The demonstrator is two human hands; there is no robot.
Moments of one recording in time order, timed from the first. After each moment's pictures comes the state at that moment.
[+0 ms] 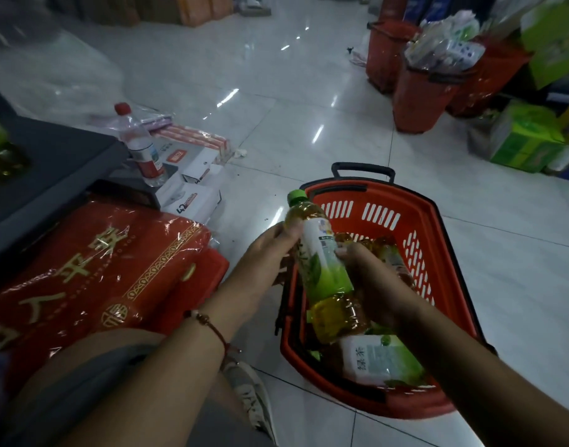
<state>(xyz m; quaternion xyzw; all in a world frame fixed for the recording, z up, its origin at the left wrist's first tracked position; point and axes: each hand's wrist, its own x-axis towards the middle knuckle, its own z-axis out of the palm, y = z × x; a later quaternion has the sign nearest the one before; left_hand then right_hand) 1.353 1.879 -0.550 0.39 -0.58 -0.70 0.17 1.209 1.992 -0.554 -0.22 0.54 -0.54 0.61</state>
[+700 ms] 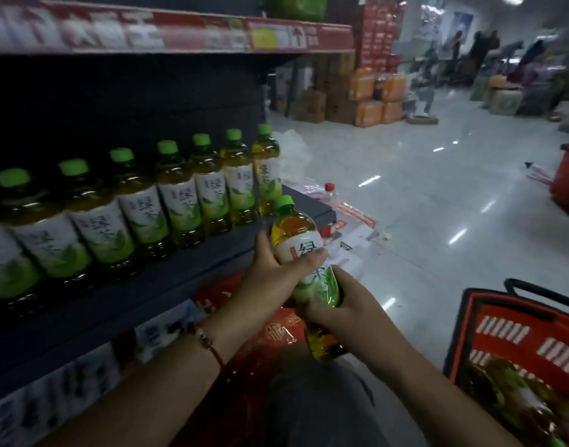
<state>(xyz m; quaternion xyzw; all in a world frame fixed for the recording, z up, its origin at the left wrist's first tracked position) 1.579 1.862 -0.440 0.49 -0.53 -0.51 0.47 1.439 1.907 -0.460 -0.61 0.52 -0.42 0.43</state>
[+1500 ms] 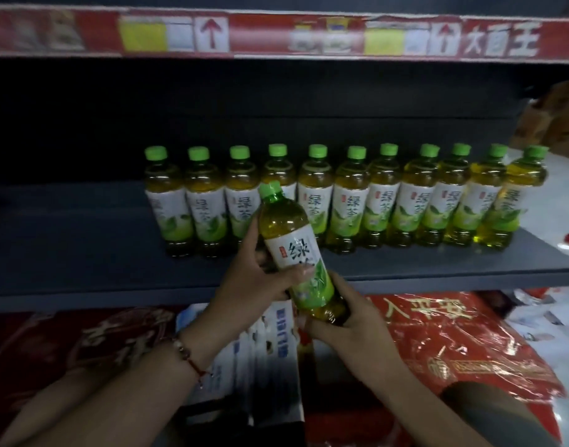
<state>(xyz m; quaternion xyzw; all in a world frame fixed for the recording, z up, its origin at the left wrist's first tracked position) 1.854 1.983 -0.444 0.56 -0.44 -0.33 0.62 1.691 1.921 -0.488 -0.75 0.27 -0.34 0.49</state>
